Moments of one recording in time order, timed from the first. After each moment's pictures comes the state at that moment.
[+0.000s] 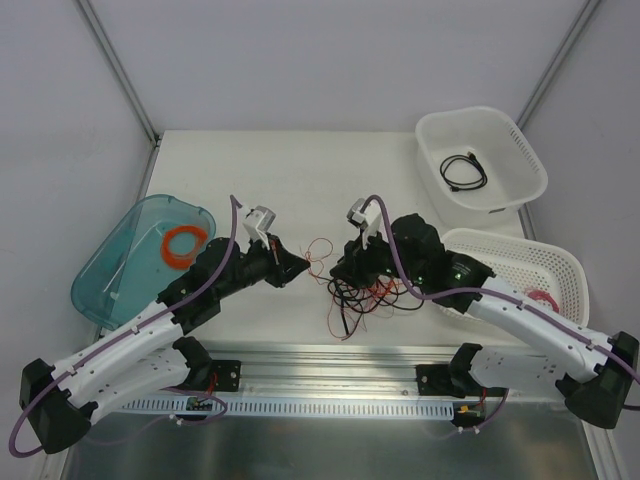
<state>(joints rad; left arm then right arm) -0.78 0.78 0.59 -0.04 0.14 -0.57 0.93 1.03 0.95 -0.36 -0.18 0.19</state>
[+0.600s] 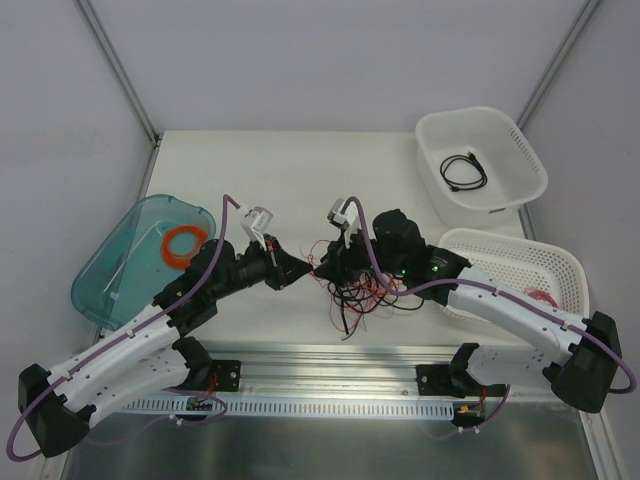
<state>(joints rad) -0.78 0.75 0.59 -0.03 0.21 -0.66 0.94 1.16 0.95 -0.20 -0.30 0.14</state>
